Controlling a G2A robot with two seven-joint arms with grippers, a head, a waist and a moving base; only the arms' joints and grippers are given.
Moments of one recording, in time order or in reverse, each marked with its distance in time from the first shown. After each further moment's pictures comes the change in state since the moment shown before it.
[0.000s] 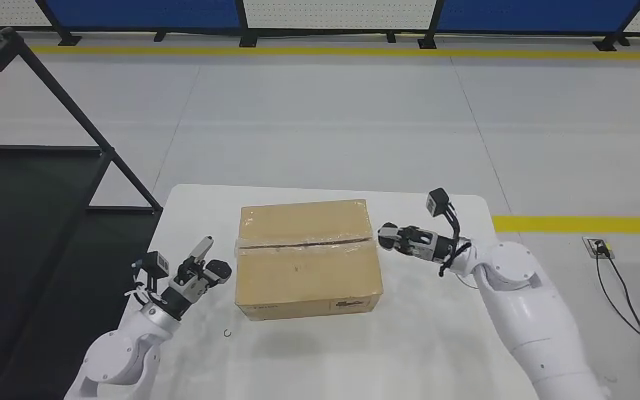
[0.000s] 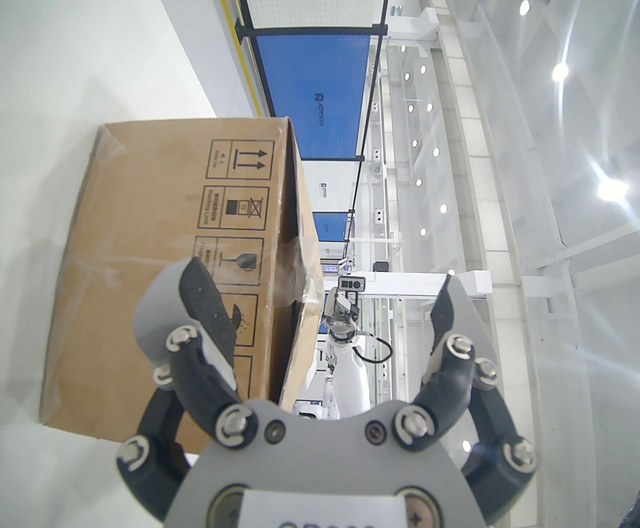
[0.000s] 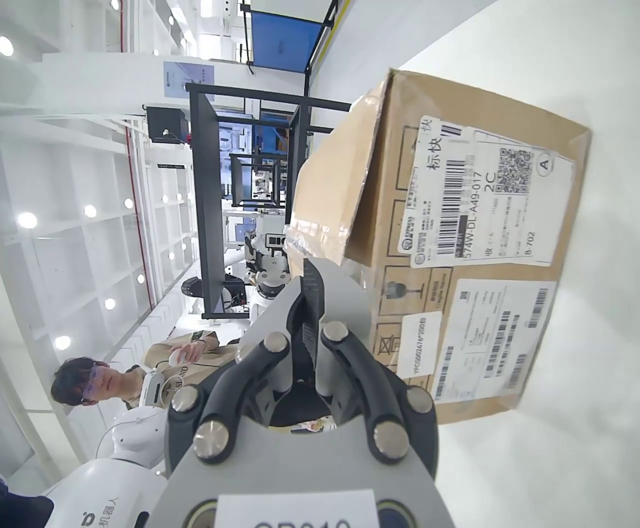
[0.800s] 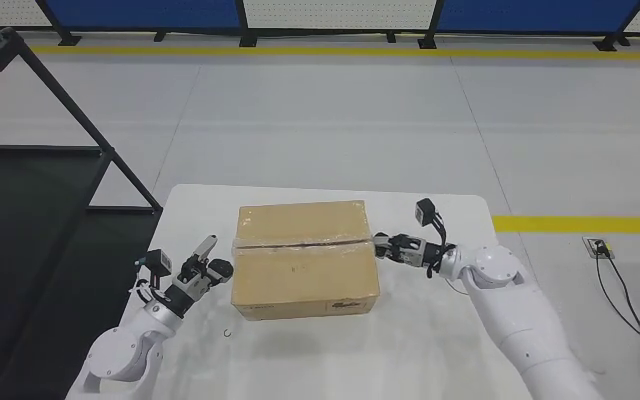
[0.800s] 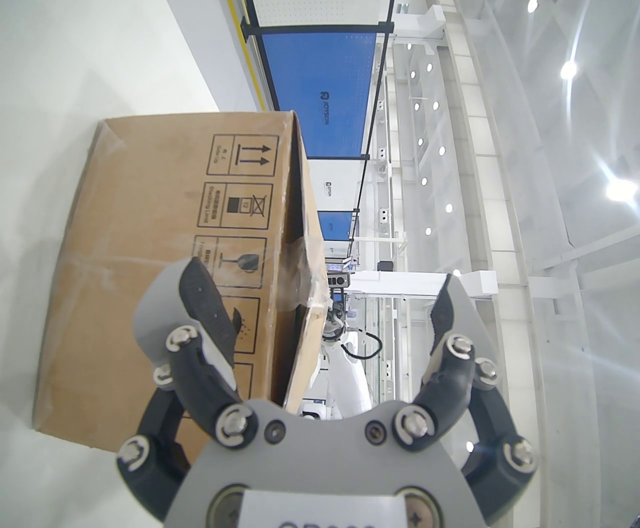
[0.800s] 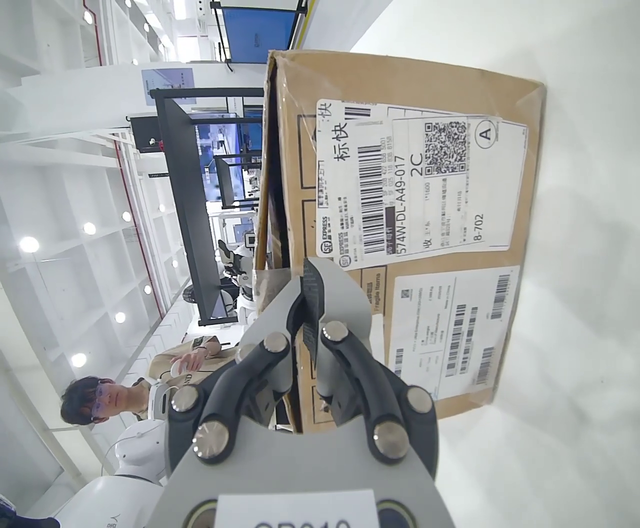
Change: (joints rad) left arm -0.020 0.000 0.016 0.012 0.017 0.014 0.005; right arm 0.075 -0.035 -0.104 0.197 0.034 -0.038 0.000
